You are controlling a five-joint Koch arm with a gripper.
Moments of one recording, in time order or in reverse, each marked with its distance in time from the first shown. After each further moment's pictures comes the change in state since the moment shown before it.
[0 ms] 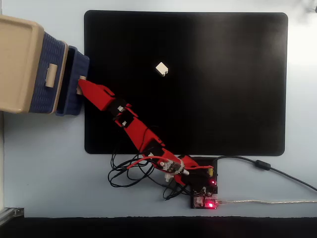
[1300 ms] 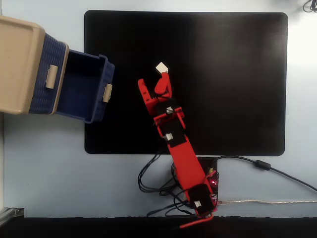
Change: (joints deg) arm 29.4 46.6 -7.6 83.1 -81.7
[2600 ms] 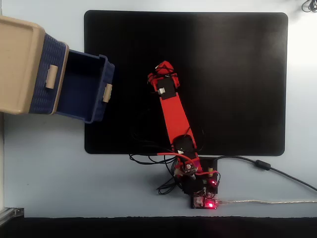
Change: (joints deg) arm 5.8 -34.6 -15.7 6.5 -24.8
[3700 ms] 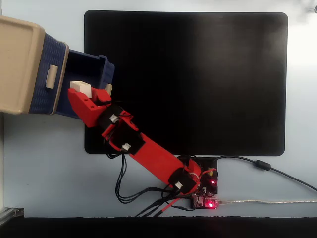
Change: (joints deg) arm -31.0 15.0 -20.9 -0.4 78.0
